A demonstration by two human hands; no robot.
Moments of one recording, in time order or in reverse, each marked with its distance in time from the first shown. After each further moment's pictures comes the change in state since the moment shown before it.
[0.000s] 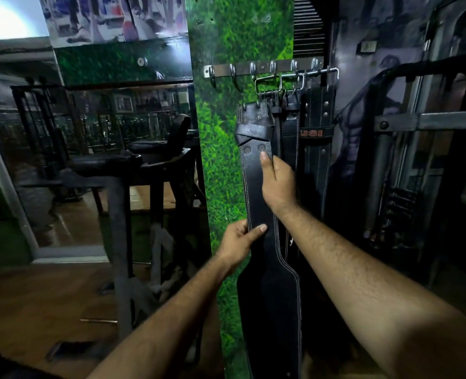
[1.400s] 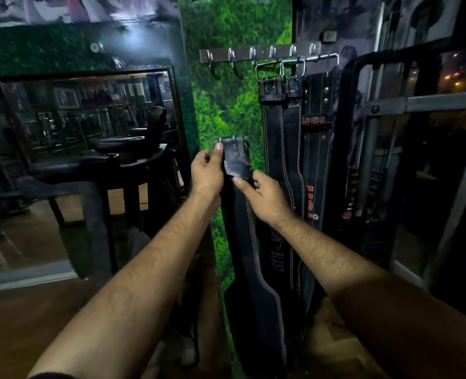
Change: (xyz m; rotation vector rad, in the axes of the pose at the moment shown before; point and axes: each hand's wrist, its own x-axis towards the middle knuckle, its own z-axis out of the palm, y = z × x) left_hand 0.078 0.111 -0.097 -0.092 0.341 0.150; right_hand -0.050 0.004 0.073 -0.207 -0.170 0.081
